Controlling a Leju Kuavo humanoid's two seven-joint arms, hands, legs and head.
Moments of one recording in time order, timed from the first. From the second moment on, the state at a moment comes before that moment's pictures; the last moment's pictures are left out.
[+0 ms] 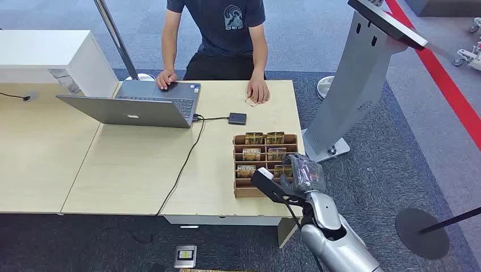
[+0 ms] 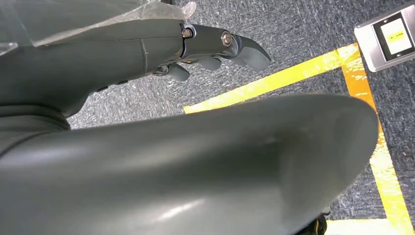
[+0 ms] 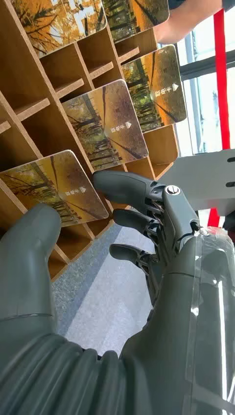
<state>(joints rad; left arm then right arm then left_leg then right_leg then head) -0.17 0.01 -1.16 -0.20 0.97 0.21 -0.01 -0.64 -0.12 0.75 -1.45 0.52 -0.17 0.25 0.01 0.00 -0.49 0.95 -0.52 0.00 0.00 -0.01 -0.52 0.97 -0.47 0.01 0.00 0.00</state>
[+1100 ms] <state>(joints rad) -0.18 0.00 -1.16 -0.20 0.97 0.21 -0.01 -0.67 -0.10 0.76 -1.41 0.51 -0.18 0.23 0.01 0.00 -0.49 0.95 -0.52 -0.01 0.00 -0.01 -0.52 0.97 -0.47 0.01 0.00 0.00</state>
